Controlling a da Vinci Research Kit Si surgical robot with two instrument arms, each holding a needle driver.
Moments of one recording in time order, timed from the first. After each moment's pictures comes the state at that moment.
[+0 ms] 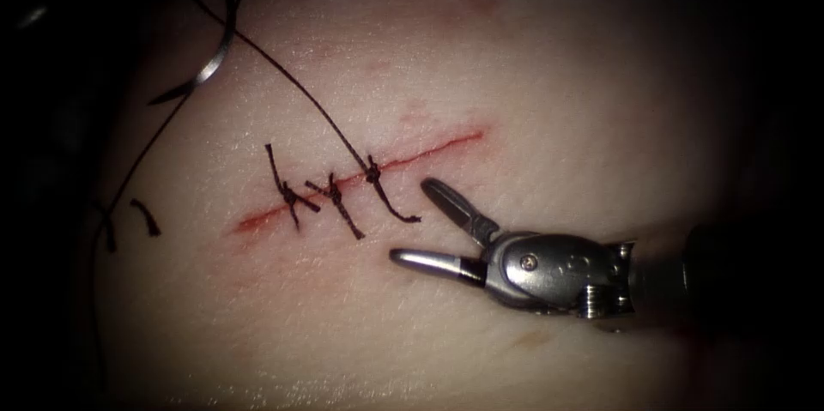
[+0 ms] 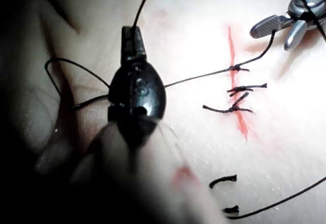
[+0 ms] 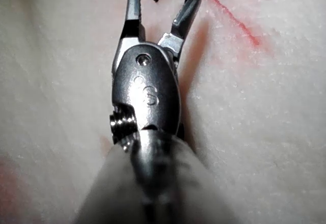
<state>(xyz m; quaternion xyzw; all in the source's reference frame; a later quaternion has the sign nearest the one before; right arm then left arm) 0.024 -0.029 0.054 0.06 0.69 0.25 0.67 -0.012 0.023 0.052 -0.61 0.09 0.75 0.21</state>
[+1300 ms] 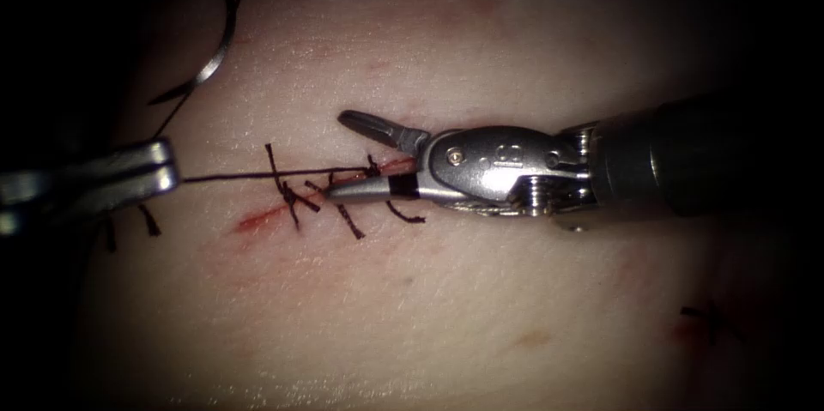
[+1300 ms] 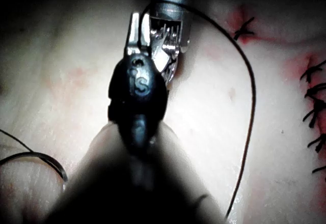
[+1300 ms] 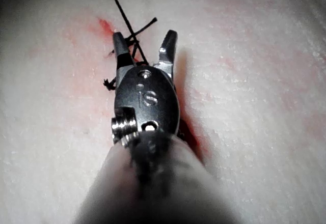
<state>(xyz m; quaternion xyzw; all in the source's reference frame) 0.031 -0.022 0.053 0.13 0.61 0.09 0.78 -0.019 0.014 0.037 -0.69 0.05 0.70 0.16</state>
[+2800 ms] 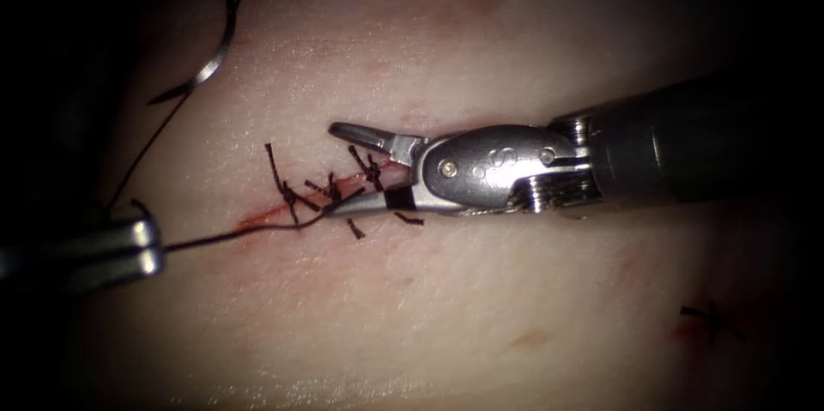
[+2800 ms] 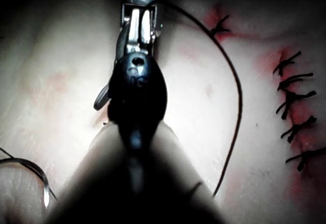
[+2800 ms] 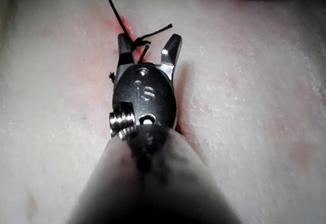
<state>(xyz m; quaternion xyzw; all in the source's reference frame) 0.028 -0.021 0.051 0.09 0.61 0.05 0.78 -0.020 0.010 0.034 -0.71 0.04 0.70 0.12</state>
